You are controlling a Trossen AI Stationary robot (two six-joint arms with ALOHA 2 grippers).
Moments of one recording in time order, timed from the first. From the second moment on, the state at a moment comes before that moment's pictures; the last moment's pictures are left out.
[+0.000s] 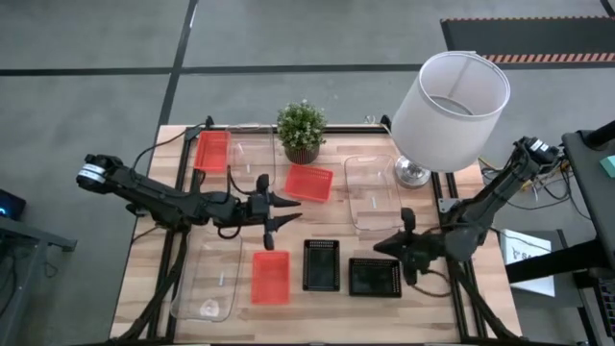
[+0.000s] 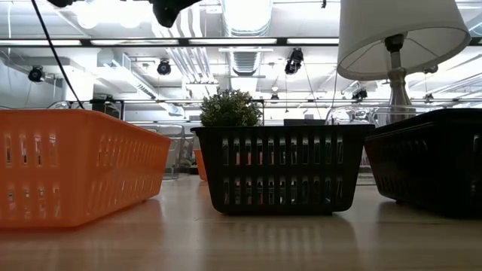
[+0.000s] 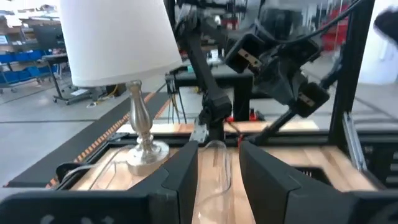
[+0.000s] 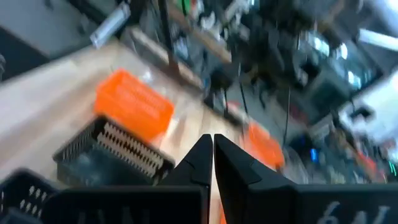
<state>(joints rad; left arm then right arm) -0.26 1.23 0.71 0.56 -0.38 0.06 0.75 0.99 0.56 0.26 0.69 -0.55</state>
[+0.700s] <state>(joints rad) -0.43 1.47 1.15 -0.29 -0.34 -0.87 0.64 0.70 0.44 0.55 0.50 -1.10</state>
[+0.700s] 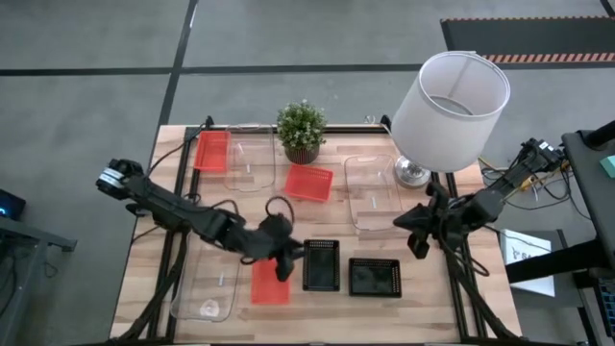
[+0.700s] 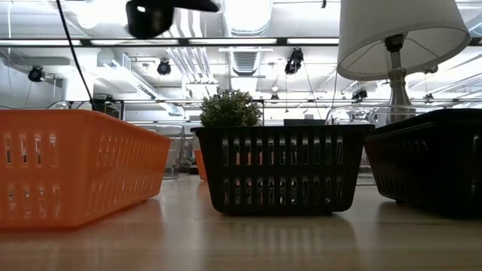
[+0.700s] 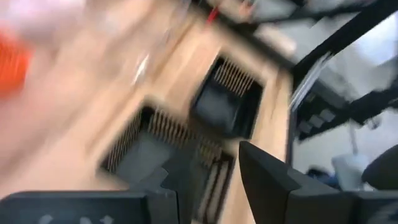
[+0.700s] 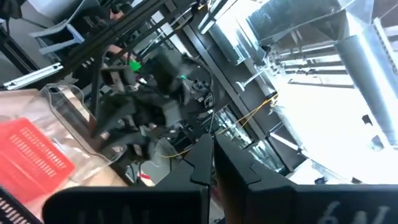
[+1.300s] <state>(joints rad) -0.59 1.66 1.62 -1.20 0.05 -1.83 0.63 0.70 0.44 0.55 0.50 -1.19</state>
